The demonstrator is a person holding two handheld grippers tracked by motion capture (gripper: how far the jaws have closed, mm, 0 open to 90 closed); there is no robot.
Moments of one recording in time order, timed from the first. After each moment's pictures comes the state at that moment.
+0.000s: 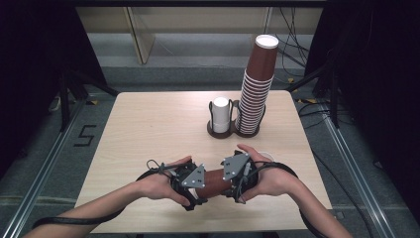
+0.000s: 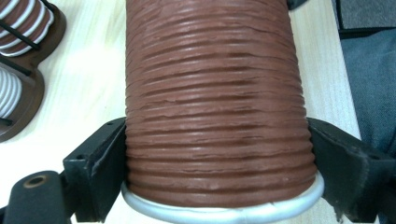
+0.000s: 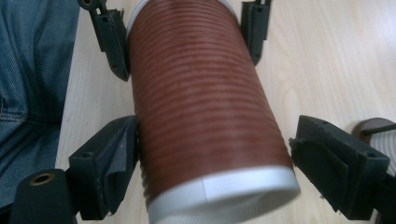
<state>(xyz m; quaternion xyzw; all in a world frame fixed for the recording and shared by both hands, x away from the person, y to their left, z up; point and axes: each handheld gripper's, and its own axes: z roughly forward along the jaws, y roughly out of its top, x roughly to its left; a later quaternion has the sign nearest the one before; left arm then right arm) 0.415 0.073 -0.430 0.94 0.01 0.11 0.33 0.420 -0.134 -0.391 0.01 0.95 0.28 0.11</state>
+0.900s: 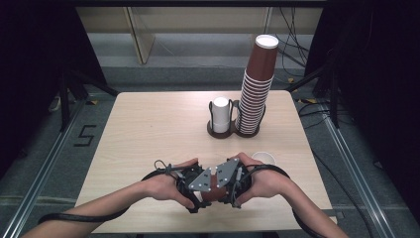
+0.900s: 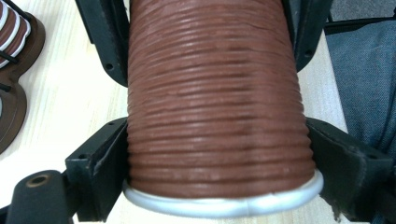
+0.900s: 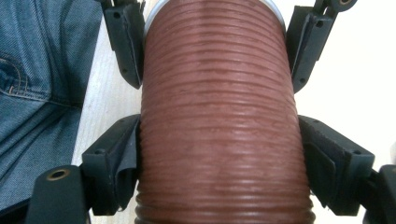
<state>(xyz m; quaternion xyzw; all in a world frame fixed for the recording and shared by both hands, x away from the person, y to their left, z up) 0.411 0.059 -0.427 0.94 -0.02 0.11 0.32 0.420 -0.120 -0.406 -0.04 0.96 0.24 0.09</state>
